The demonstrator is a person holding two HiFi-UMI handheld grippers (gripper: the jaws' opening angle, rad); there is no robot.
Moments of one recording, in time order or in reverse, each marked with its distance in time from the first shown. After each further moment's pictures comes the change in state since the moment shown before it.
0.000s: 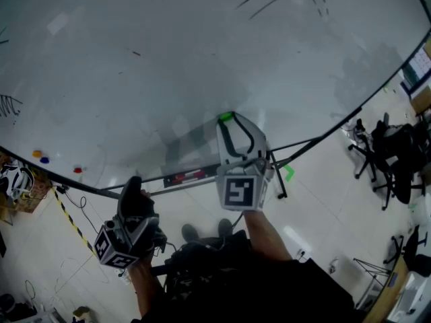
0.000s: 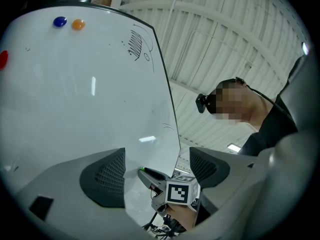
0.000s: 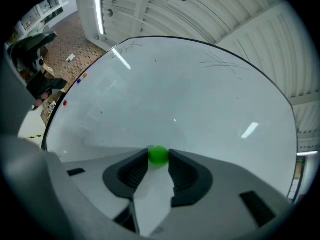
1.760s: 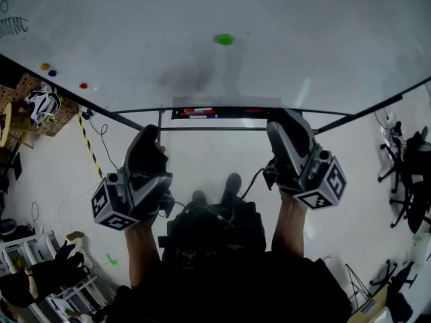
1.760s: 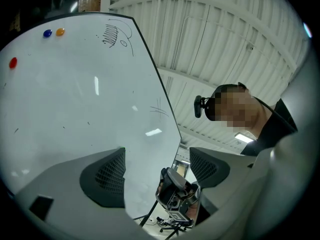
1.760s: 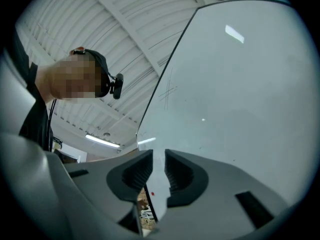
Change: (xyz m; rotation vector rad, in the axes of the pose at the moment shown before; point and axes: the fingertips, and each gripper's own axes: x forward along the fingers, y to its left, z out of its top) left arm 0.031 -0.090 -0.073 0.044 0.057 0.106; right arm -0.164 -0.066 -0.015 1.069 -0.439 0.758
